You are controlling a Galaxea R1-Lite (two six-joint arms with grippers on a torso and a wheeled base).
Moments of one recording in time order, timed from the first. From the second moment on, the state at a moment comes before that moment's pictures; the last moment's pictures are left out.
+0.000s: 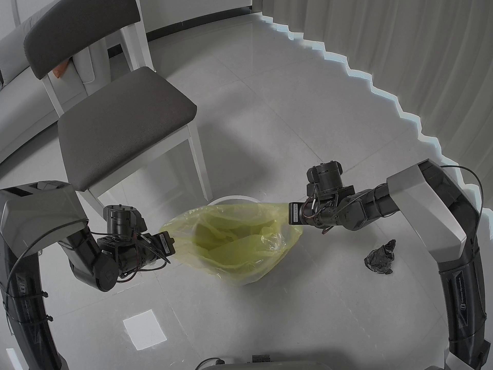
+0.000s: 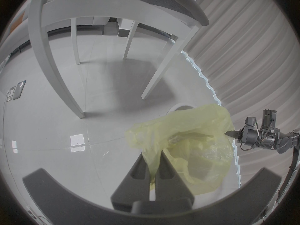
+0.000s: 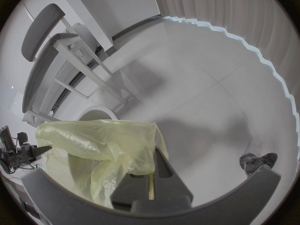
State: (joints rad) left arm -0.20 2.21 -0.71 -0.94 -0.15 -0.46; right arm 0.41 2.50 -1.66 -0.18 0.00 0.32
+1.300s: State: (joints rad) left arm -0.23 2.22 -0.70 -0.99 -0.15 -0.46; right arm 0.49 2.32 -1.53 -0.17 0.00 0.21
